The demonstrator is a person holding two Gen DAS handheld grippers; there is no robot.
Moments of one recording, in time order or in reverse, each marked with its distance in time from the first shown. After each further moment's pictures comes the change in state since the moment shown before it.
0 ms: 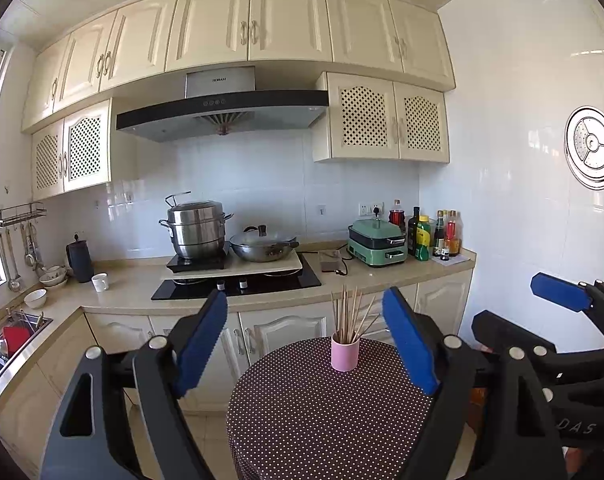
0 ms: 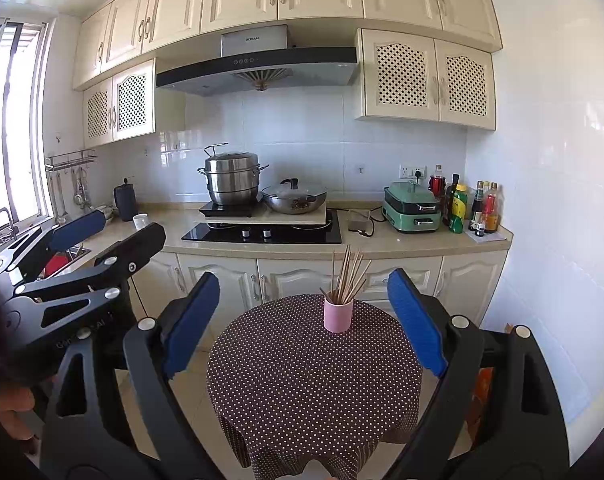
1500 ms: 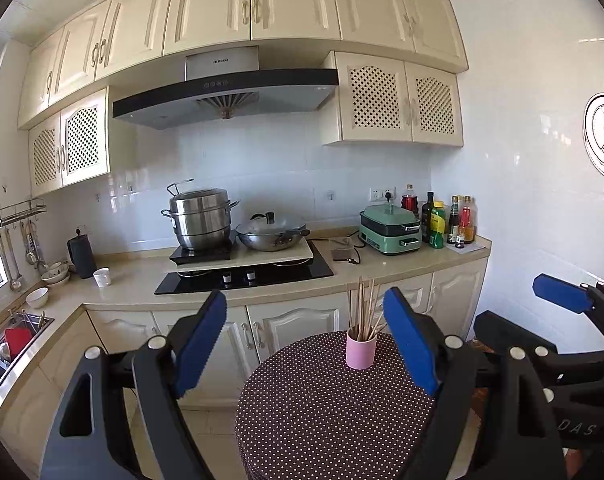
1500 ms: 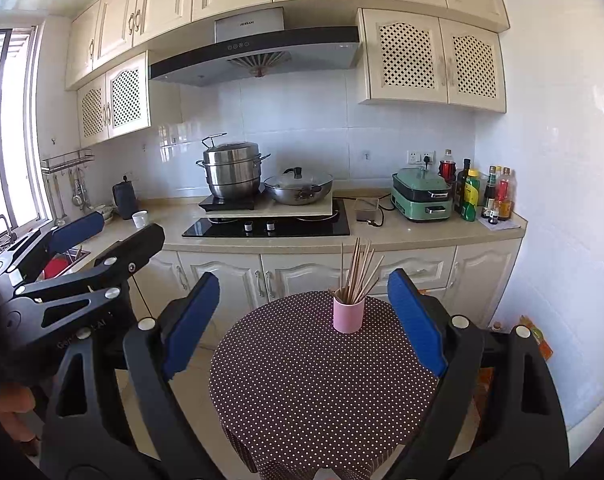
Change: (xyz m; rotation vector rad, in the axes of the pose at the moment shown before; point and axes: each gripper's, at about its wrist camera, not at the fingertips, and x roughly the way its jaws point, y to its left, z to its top) left arm 0.061 0.024 -0.002 0.016 0.056 0.019; right arm 0.070 -0.009 0.006 0.031 0.047 0.028
